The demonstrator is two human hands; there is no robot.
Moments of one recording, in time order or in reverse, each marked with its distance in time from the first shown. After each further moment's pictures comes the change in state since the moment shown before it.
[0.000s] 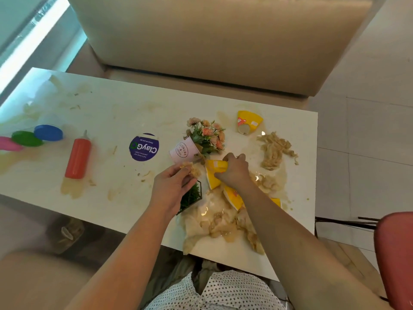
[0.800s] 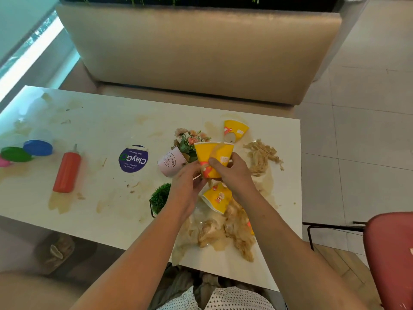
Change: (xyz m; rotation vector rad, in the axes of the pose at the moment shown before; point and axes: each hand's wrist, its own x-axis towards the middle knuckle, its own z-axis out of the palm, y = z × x) left_hand -0.003 -0.020 0.067 -0.042 -0.140 0.006; right_hand -0.068 -0.009 -0.059 0.906 0.096 -0.023
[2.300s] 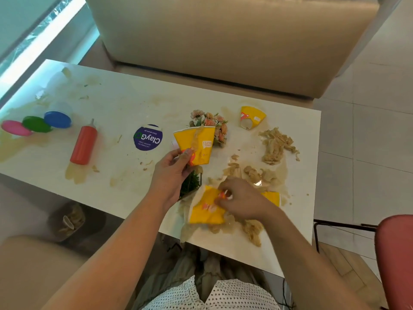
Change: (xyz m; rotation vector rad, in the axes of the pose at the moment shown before) left_hand -0.021 0.018 -0.063 0.022 0.087 0.127; right_hand -0.063 0.025 -0.011 -0.879 -0.564 -0.302
